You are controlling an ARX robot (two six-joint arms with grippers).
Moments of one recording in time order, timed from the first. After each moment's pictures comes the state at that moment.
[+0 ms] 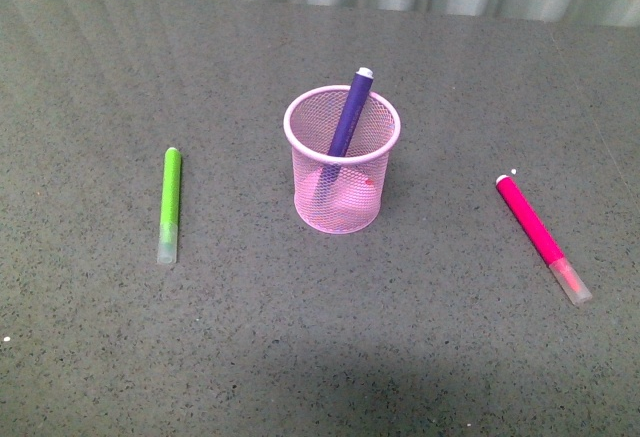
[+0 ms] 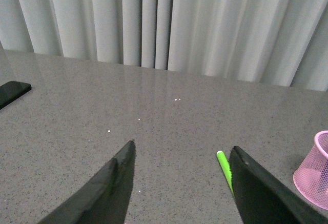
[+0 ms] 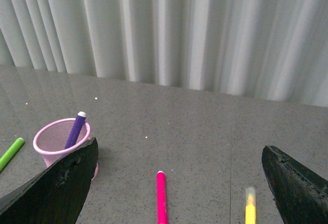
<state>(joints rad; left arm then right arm) 0.00 0.01 0.01 0.00 0.00 -0.01 0.00 0.00 0.02 0.00 0.00 0.00</state>
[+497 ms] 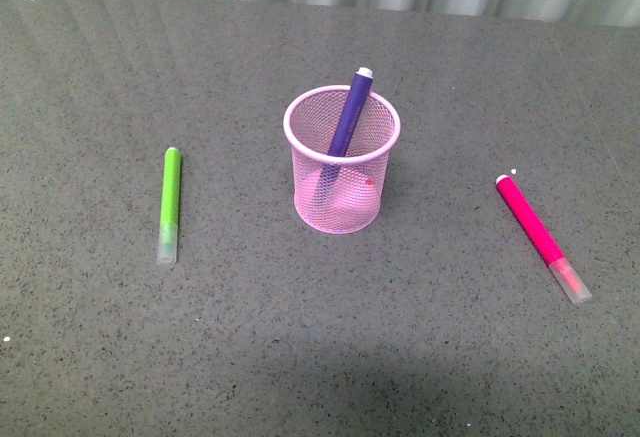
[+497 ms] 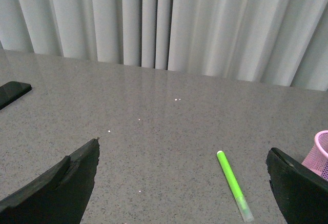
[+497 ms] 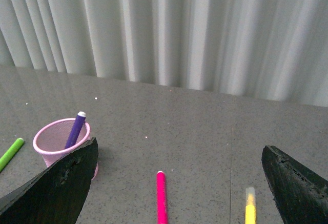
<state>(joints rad) 0.00 0.01 0.01 0.00 0.00 -0.01 0.00 0.00 0.02 0.00 0.00 0.00</state>
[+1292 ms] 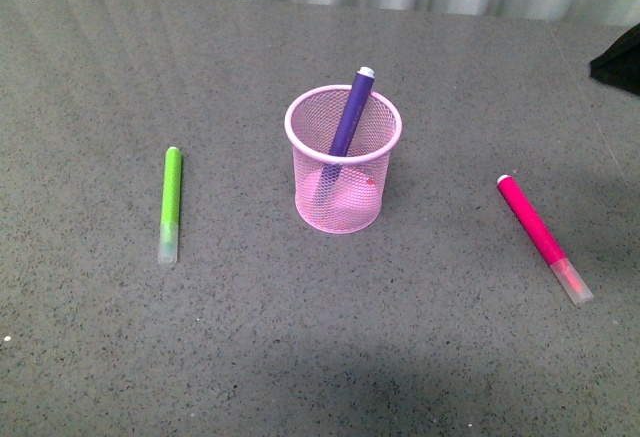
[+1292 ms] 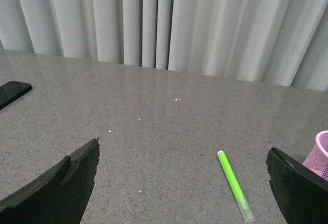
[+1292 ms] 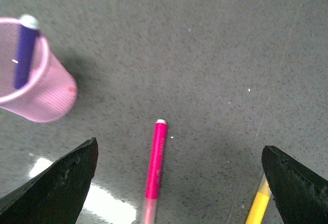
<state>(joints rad) 0.00 0.01 0.01 0.00 0.00 -0.01 0.03 1.31 0.71 -0.05 -0.02 -0.19</state>
